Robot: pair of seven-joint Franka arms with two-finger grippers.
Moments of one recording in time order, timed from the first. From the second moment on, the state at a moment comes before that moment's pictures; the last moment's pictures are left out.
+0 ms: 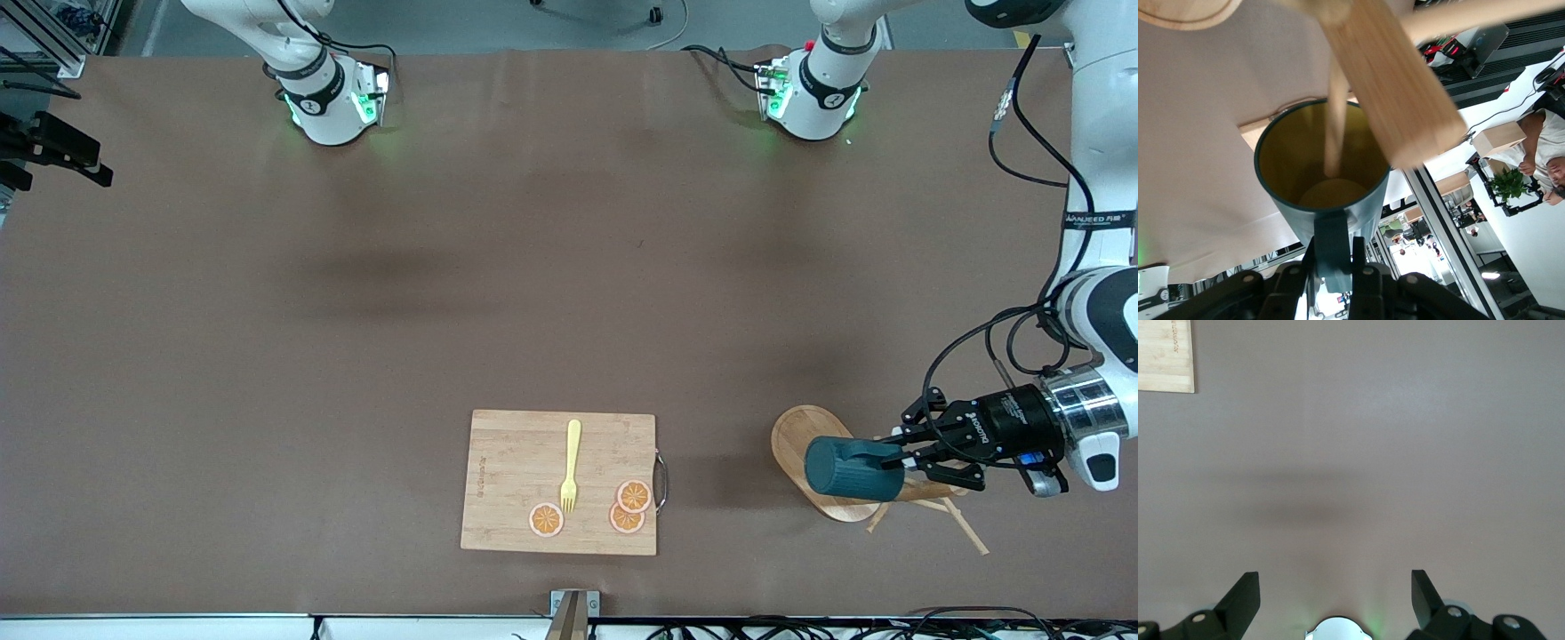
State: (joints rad) left arm 0.37 0.69 -0.35 -1.32 -0.94 1.93 -0.84; right arm -0.02 -0.11 -0.06 -1.58 0.01 1.40 -0.11
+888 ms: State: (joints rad) left arm 0.44 0.75 -0.35 -1.32 -0.96 1.87 -0.66; right arm -0.02 -0.11 -0.06 -1.58 0.01 1.40 -0.11
